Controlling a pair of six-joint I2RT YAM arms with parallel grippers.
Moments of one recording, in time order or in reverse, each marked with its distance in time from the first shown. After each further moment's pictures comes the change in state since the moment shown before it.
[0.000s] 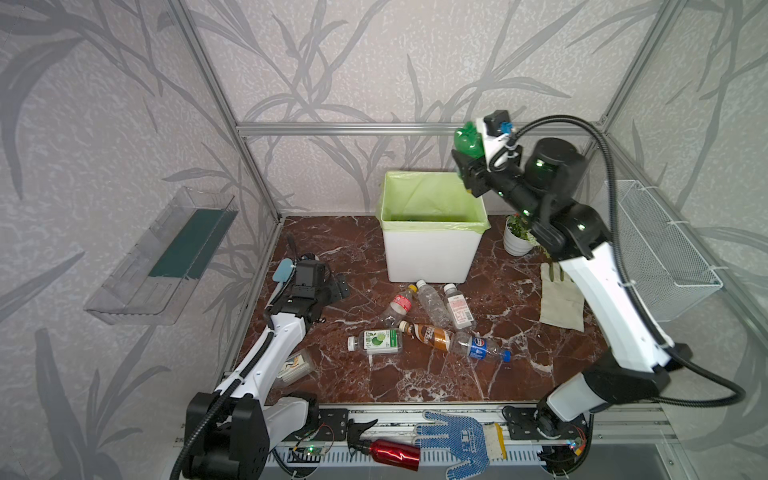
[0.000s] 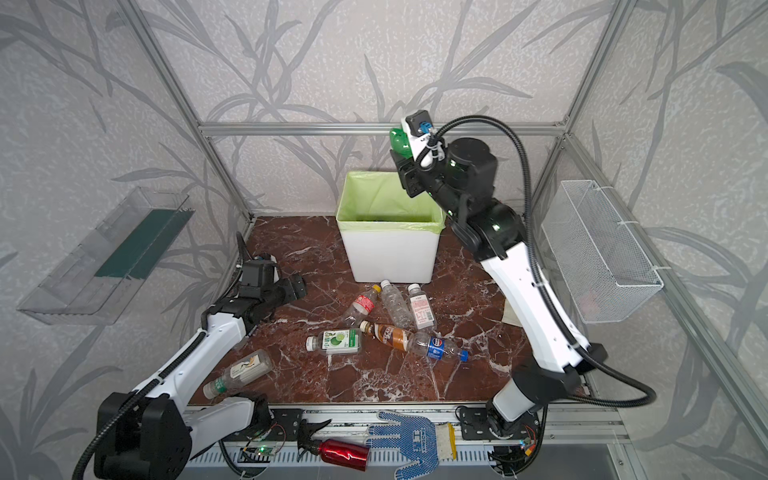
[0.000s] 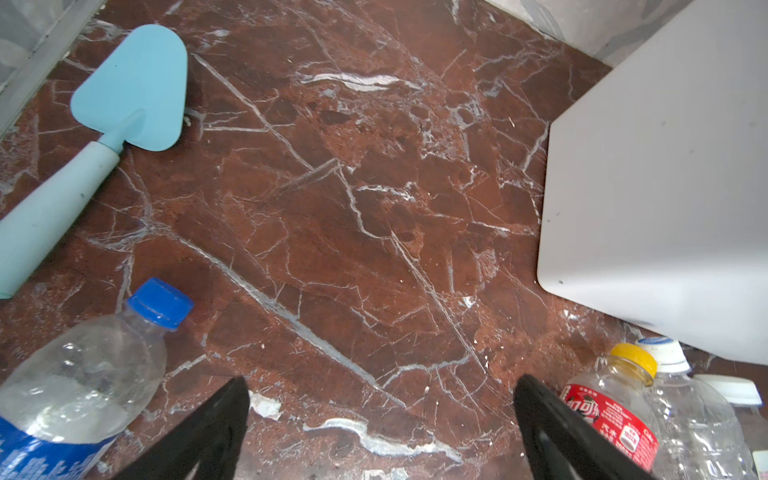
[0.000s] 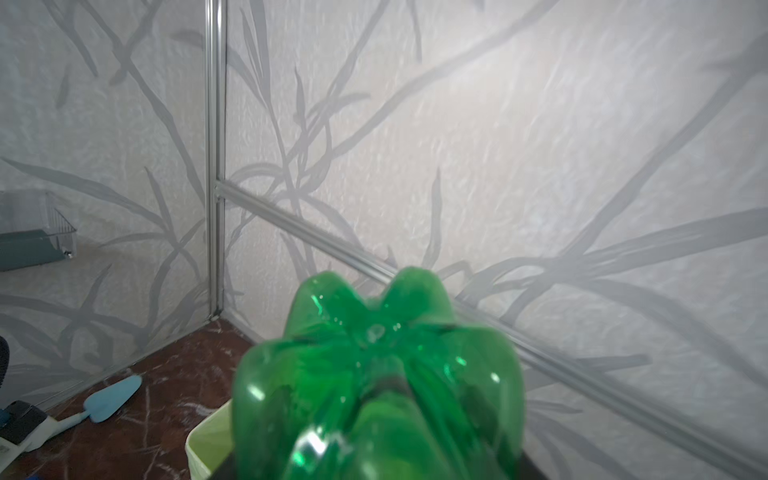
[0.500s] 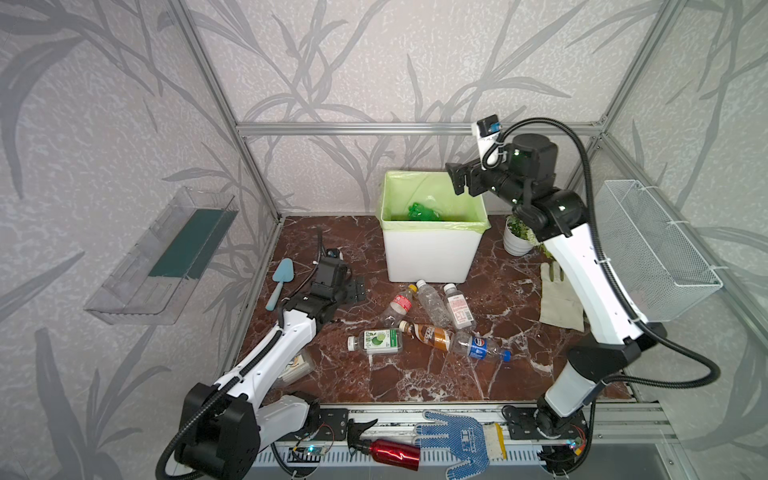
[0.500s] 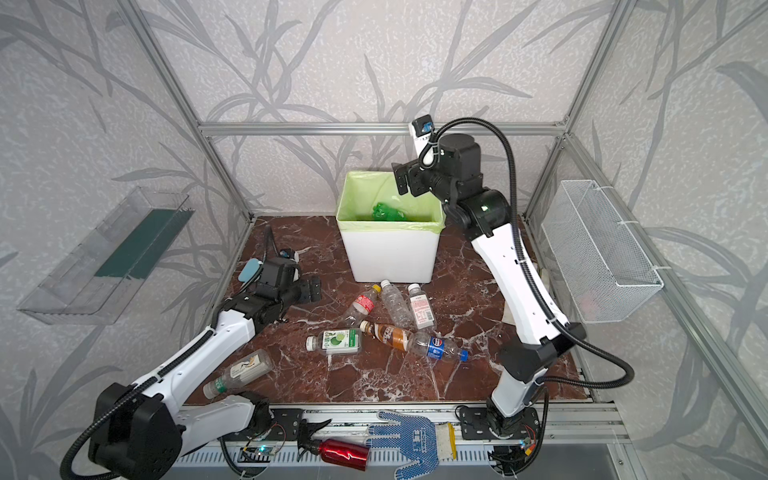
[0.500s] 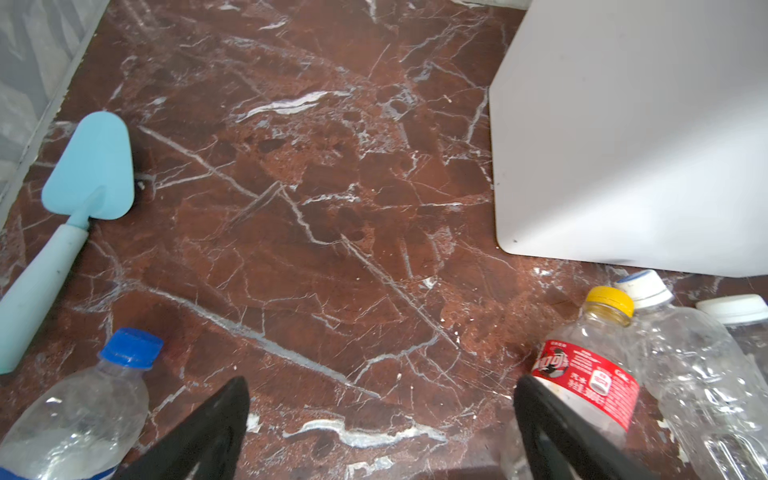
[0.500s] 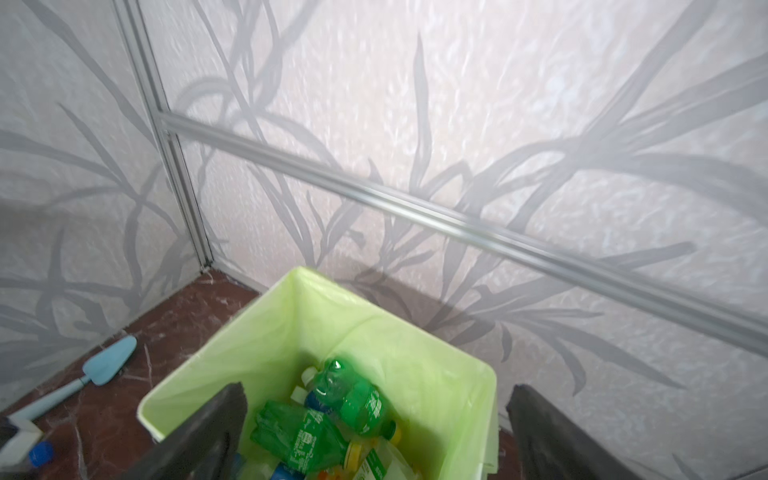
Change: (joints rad) left arm -0.187 0.029 0.068 -0.019 -0.101 0.112; right arm -0.052 -0.087 0.032 -0.090 0.028 0.069
